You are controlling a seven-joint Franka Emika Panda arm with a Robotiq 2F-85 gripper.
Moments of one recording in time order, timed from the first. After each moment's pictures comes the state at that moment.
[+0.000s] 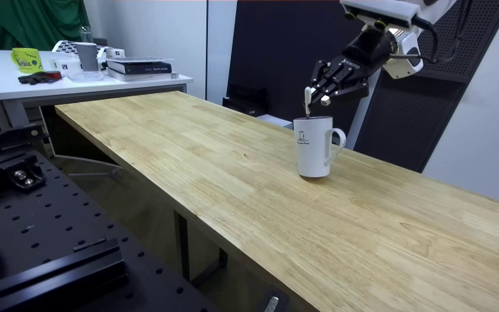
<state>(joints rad) -0.30 0.91 -0.10 -1.23 0.23 1.36 -0.13</state>
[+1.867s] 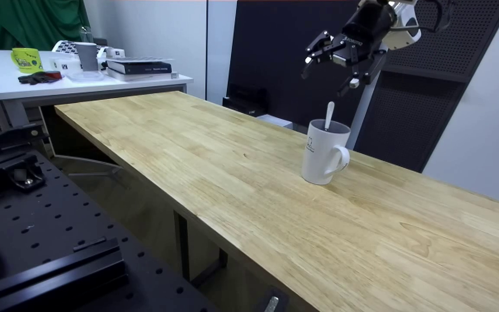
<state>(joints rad) -0.26 0.85 -0.08 -1.22 0.15 1.40 -0.20</state>
